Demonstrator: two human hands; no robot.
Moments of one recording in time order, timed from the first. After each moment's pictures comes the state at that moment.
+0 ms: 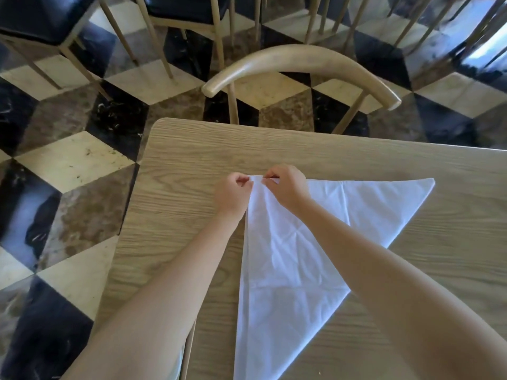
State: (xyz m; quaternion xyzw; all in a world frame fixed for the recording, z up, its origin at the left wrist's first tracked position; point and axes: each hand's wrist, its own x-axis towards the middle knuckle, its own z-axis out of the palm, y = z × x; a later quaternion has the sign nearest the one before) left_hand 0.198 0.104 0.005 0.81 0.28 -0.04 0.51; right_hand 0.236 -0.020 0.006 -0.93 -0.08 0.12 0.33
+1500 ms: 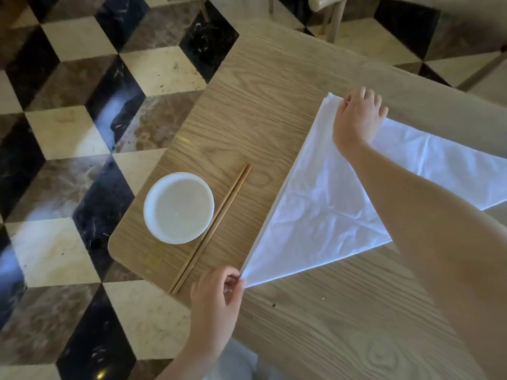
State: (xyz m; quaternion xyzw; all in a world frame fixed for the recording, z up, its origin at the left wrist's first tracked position) left_hand -0.152 0.042 0.026 0.86 0.37 0.00 0.35; right_hand 0.229 -0.003 -0.029 -0.98 -0.08 -0.07 0.18
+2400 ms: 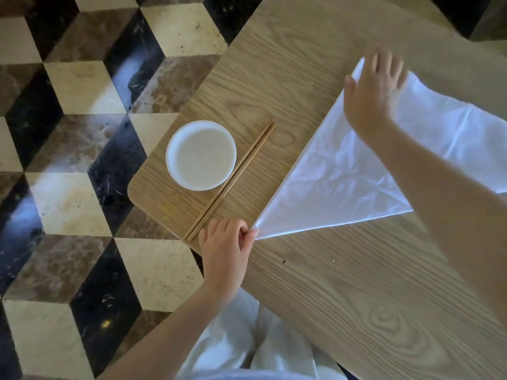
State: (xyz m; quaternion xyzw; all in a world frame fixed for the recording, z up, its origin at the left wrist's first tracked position) left_hand -0.162 0.041 0.003 0.91 0.38 0.04 0.19; right_hand 0.172 0.001 0.002 -0.96 -0.23 -0.02 0.13
